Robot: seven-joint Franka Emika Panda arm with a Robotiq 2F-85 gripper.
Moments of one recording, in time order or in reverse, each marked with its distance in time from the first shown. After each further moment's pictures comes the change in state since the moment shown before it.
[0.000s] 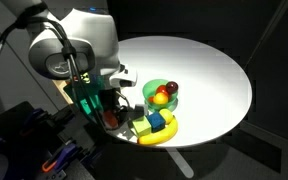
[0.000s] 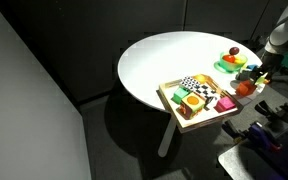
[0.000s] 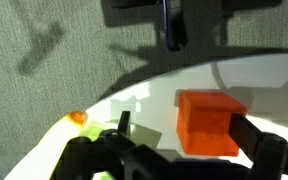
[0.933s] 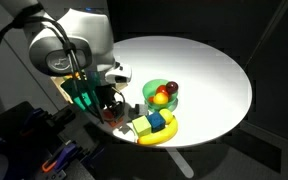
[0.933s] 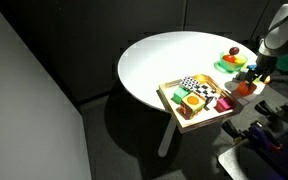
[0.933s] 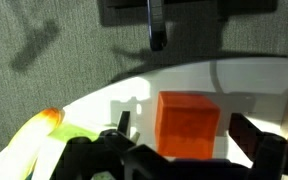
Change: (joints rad) arm 0.049 0.006 0.017 -0.007 -0.003 0.004 0.031
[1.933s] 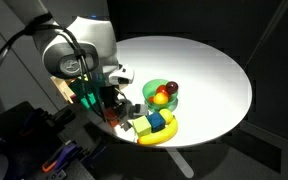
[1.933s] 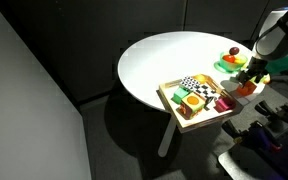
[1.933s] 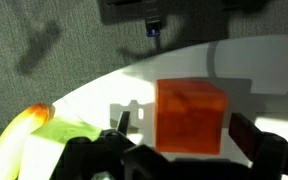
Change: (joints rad) arm 0.050 0.100 -0.017 0.062 -0.019 0.043 0.112
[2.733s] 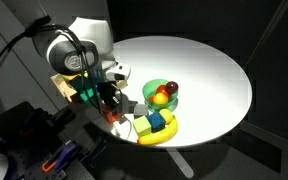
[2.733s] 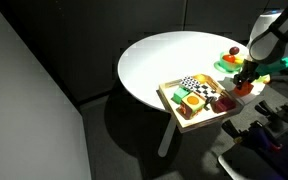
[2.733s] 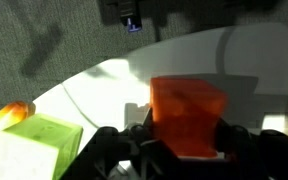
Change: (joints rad) arm 0.120 0.031 -0.045 0.021 -0.038 0.000 0.143
